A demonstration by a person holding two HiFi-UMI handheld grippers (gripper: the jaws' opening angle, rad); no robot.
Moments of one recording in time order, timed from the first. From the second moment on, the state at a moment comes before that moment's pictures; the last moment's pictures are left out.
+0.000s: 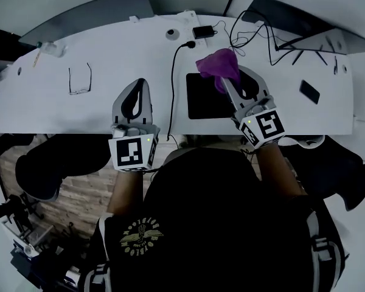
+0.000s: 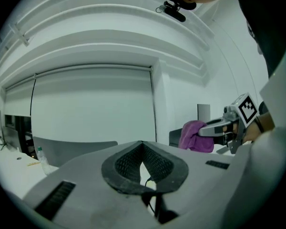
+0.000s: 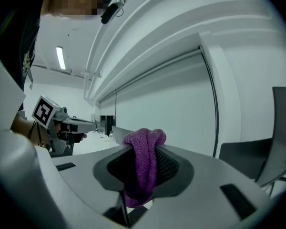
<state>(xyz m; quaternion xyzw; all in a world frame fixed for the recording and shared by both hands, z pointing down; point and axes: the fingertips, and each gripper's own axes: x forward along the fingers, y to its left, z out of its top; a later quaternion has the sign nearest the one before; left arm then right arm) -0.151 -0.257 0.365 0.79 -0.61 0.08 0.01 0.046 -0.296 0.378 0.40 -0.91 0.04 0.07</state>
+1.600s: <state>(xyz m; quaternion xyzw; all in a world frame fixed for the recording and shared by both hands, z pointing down) -0.142 -0.250 0.392 0.80 -0.59 0.13 0.03 0.032 -0.306 0.743 0.40 -0.79 0.30 0.35</state>
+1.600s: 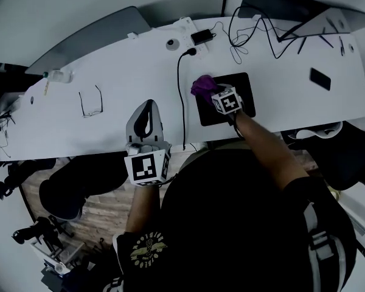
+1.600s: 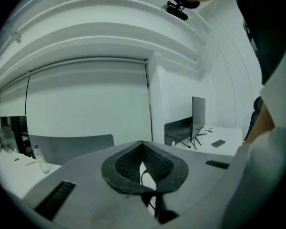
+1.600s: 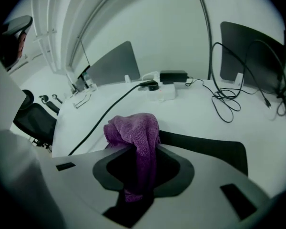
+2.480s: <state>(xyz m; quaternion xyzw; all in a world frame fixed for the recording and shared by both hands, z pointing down) -0.103 -0.263 0.385 0.83 -0.55 0.10 0.01 0.219 -0.295 0.746 0.57 -0.66 0.35 0.34</state>
